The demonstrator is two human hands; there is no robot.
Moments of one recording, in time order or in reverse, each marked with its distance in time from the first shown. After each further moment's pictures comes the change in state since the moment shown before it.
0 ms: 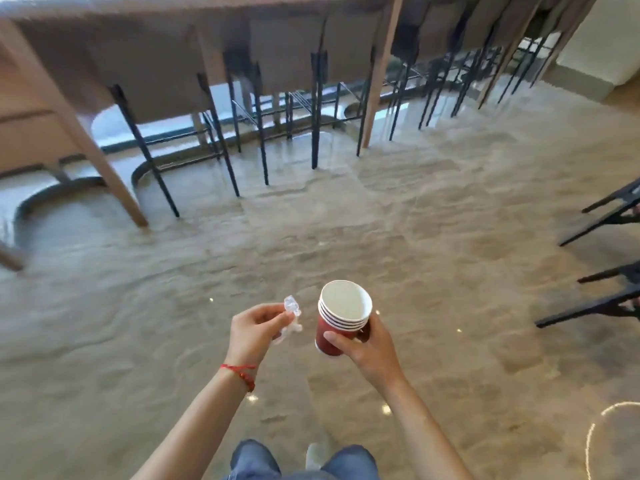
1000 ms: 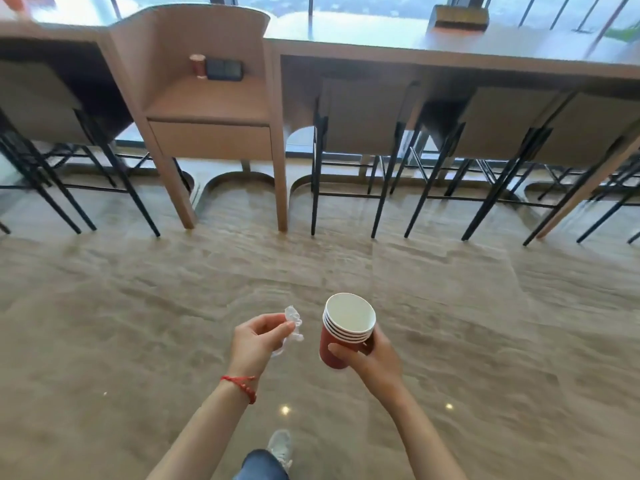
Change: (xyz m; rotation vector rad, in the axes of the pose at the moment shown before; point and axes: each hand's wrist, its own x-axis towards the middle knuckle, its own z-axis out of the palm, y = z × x) left_hand 0.149 0.034 -0.214 -0.241 0.533 0.000; right_hand 0.192 -0.054 0.266 -0.146 -0.556 -0.034
